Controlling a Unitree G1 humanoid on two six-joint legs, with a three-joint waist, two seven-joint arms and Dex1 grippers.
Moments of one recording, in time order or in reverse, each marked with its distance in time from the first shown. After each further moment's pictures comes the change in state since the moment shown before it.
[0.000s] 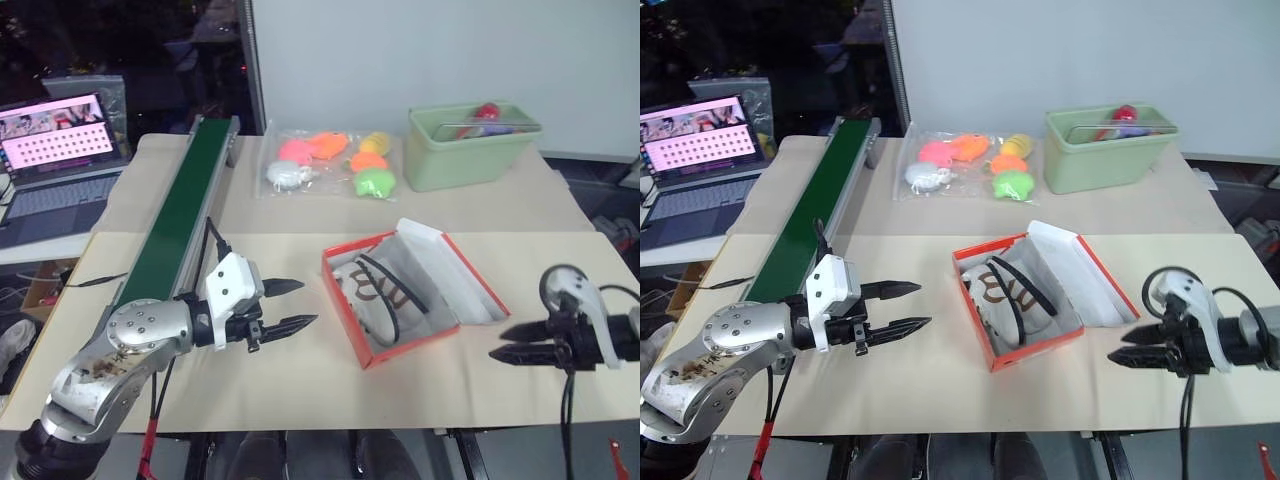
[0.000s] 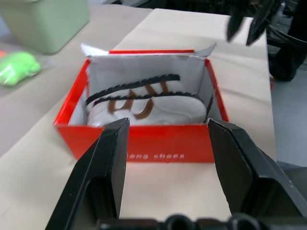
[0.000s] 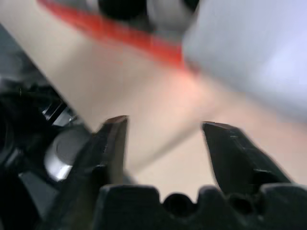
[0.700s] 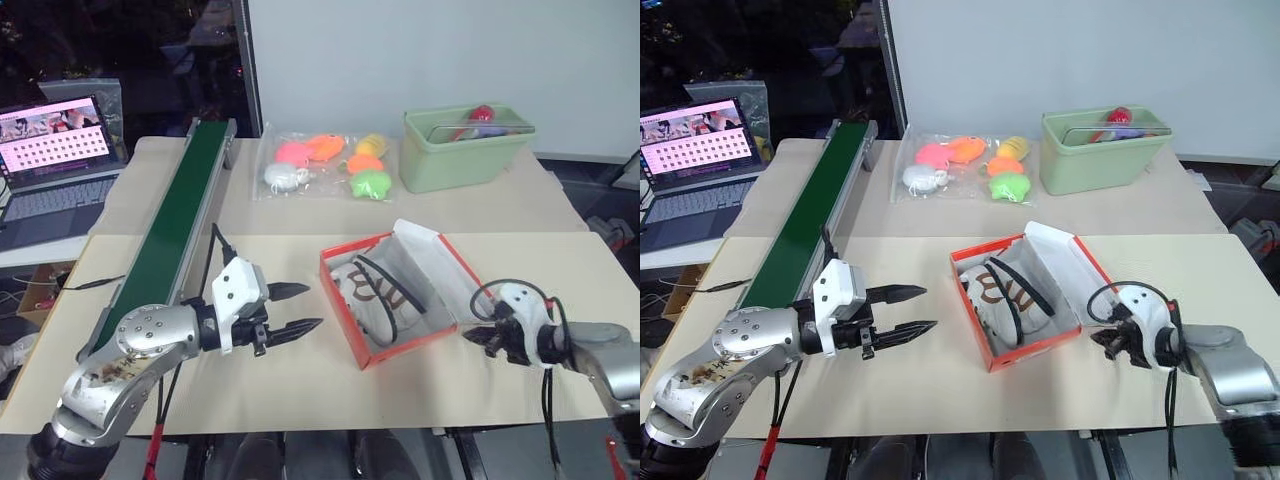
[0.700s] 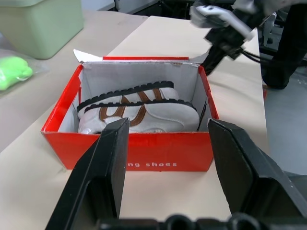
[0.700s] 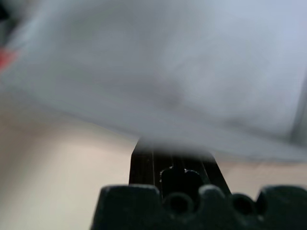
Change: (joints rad) left arm 0.005 -0.032 -0.013 -0.009 0.002 0.006 0.020; right arm -0.262 0.372 0.268 0.250 -0.226 -0.087 -0.459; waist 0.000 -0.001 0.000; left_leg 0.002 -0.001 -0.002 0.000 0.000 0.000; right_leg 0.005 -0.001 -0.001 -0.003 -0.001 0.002
